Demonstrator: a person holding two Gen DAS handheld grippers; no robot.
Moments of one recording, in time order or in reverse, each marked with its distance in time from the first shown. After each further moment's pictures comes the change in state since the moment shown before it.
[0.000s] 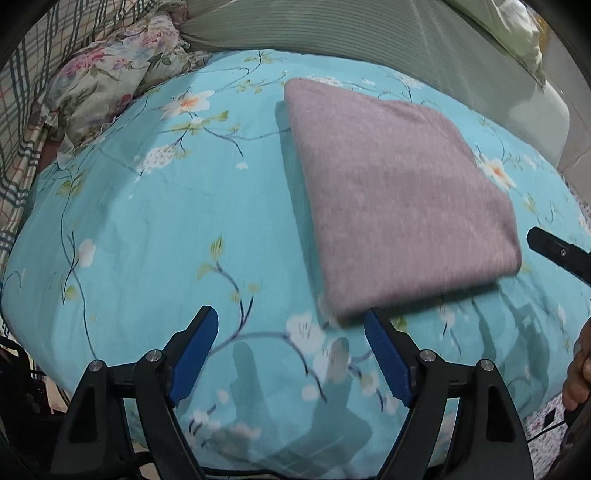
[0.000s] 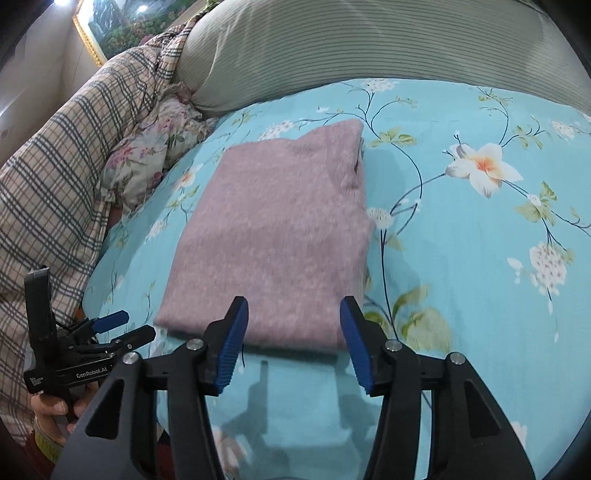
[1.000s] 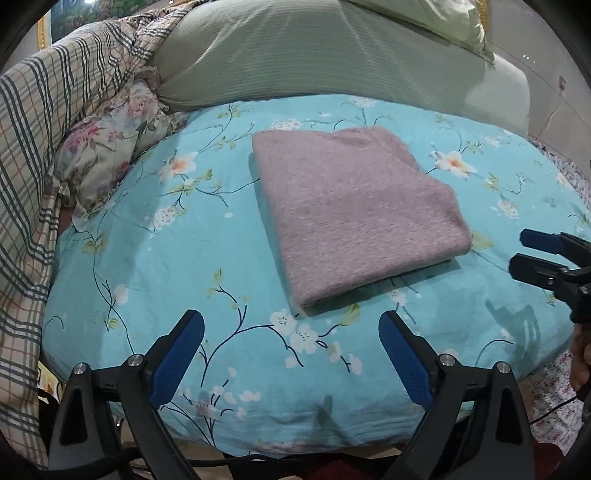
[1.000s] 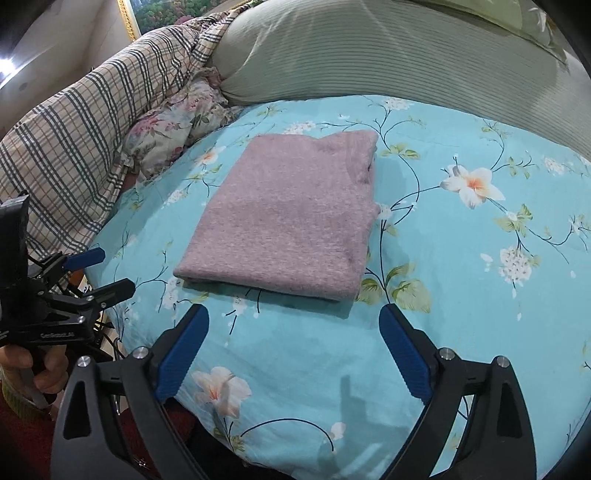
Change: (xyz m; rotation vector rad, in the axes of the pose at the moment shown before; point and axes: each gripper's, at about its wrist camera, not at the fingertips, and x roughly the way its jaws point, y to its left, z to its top) left arm -0.068 -0.030 -0.013 0.181 -0.129 0.036; right arm -0.049 0.030 -0.030 -0.144 -0.003 -0.041
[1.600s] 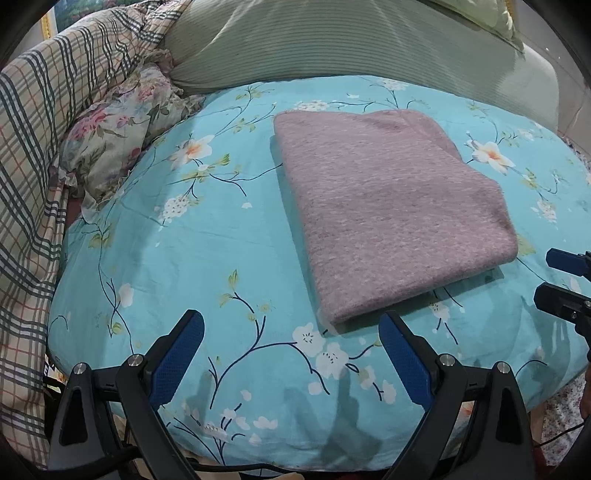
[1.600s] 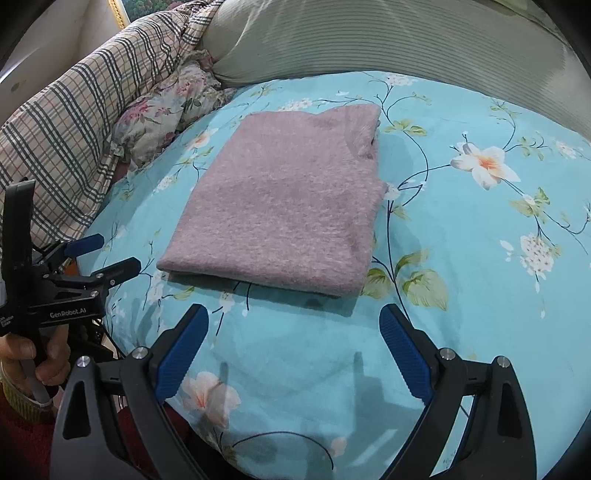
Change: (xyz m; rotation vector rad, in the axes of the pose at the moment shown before) left arm 0.039 0.008 0.014 -0.023 0.059 0.089; right arm 0.032 -0.006 0.007 0.010 0.066 0.006
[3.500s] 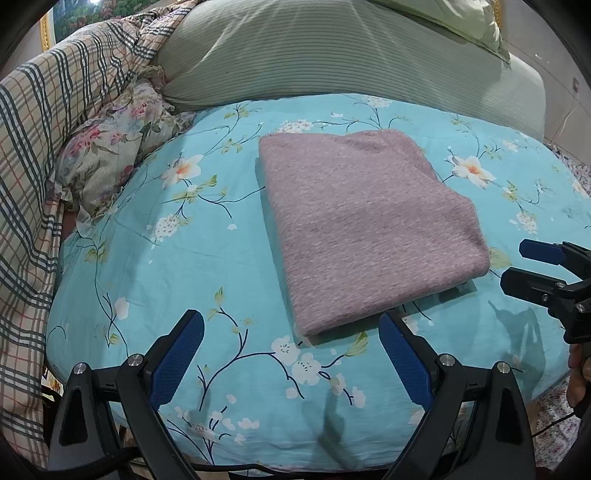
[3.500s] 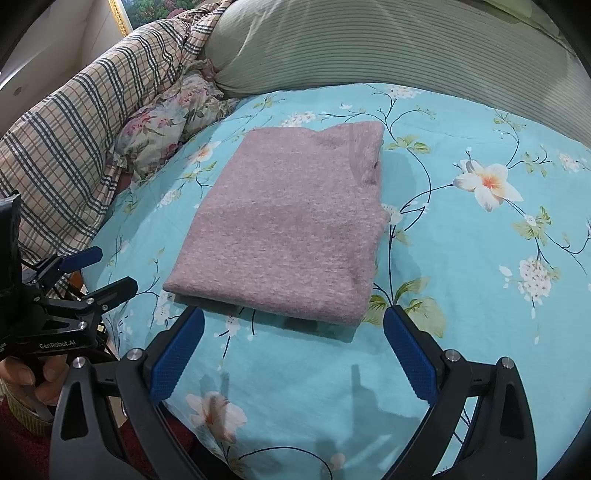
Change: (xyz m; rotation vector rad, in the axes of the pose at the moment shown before) left arm -0.024 -0.009 0.006 0.013 -0.052 -0.048; right arm -0.008 0.001 0.021 -0.006 -0.022 0.013
